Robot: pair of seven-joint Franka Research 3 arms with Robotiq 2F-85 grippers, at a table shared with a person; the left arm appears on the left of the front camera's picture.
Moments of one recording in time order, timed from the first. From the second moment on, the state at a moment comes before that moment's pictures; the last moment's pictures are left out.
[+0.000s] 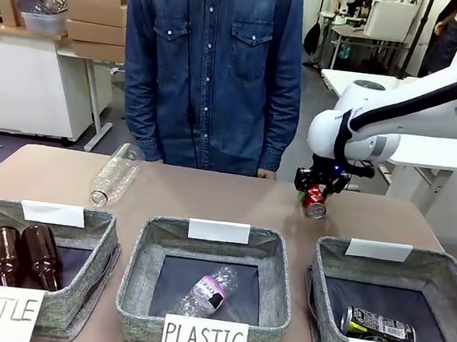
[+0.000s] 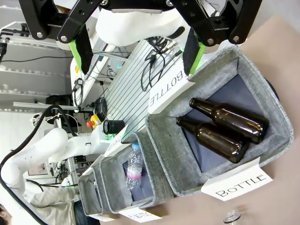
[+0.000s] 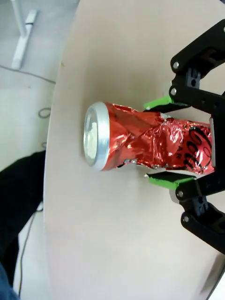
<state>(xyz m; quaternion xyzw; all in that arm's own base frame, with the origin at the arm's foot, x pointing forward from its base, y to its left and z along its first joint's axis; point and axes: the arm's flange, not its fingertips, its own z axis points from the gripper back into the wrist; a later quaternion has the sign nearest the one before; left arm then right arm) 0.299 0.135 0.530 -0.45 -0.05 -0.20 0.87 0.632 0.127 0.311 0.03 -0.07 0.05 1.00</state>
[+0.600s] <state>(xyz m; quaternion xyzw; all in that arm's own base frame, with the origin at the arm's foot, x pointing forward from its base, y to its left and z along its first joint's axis) 0.299 0.135 0.530 -0.45 -0.05 -0.20 0.87 0.630 0.125 0.313 0.01 -0.06 0.05 1.00</state>
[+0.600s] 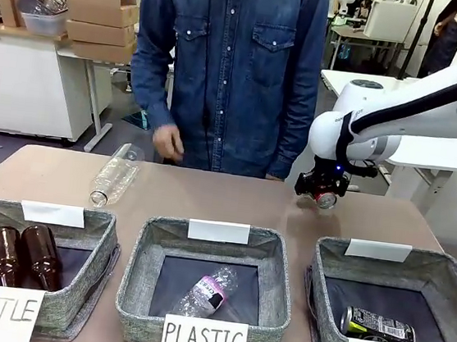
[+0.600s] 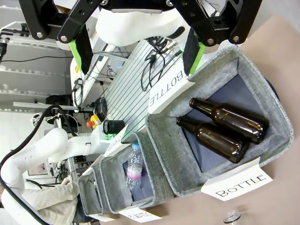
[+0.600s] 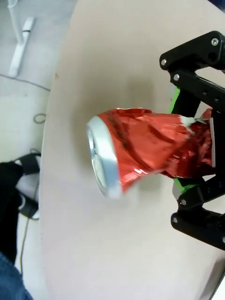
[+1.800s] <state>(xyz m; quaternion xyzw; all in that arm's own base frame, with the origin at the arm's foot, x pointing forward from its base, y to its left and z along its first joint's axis) 0.299 0.136 0.531 -0.45 -0.05 -0.20 0.87 0.429 0.037 0.455 0.09 -0.04 0.24 0.97</state>
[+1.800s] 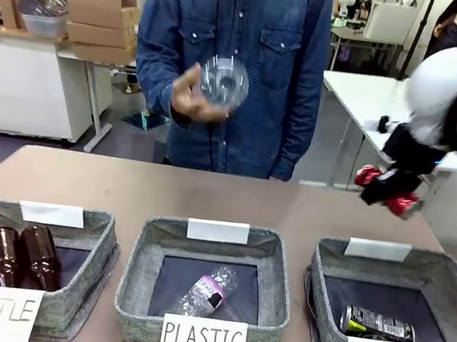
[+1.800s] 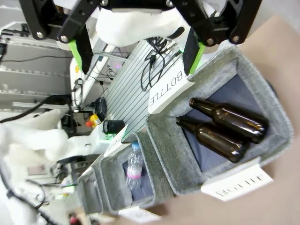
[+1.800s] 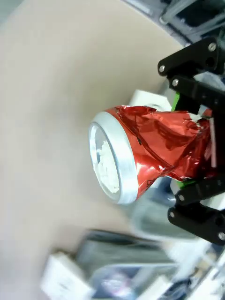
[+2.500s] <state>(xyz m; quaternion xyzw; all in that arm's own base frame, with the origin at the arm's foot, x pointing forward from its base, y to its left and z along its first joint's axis) 0.299 0.136 0.531 -0.45 -0.05 -0.20 0.87 0.307 -0.009 0.461 0.16 -0.03 0.33 0.93</state>
